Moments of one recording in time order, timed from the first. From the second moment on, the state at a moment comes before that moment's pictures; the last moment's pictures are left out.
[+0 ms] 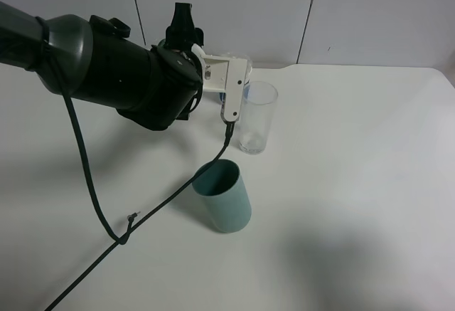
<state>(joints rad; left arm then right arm) -0.85 1.93 -1.08 -1.41 -0.90 2.54 -0.07 0.01 -0.49 0.08 1.07 -0.17</state>
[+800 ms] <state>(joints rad) -0.86 1.93 -1.11 -1.44 -0.90 2.58 -0.07 0.01 -0.49 0.08 1.07 -0.17</state>
